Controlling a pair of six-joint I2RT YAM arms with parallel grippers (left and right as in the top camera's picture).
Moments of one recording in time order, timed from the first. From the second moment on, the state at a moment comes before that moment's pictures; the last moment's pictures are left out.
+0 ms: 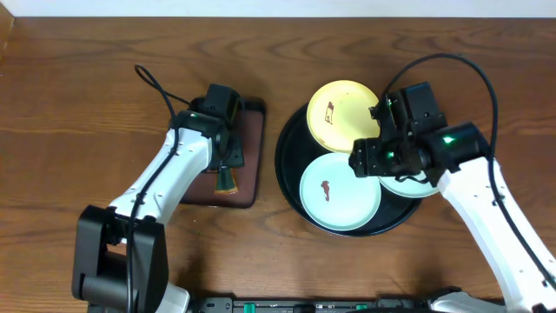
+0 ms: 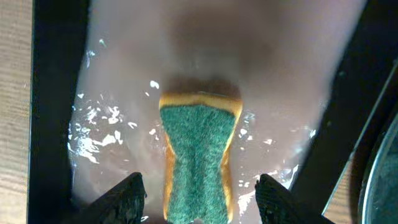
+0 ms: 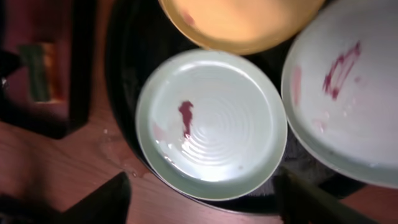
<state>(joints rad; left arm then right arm) -0.27 1.67 1.14 -0.86 -0.08 -0.41 0.33 1.42 1.23 -1.05 -0.19 0.31</state>
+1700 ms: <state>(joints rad) -0.40 1.61 1.35 -1.03 0.13 -0.46 0.24 1.53 0.70 -0.49 -0.16 0.47</state>
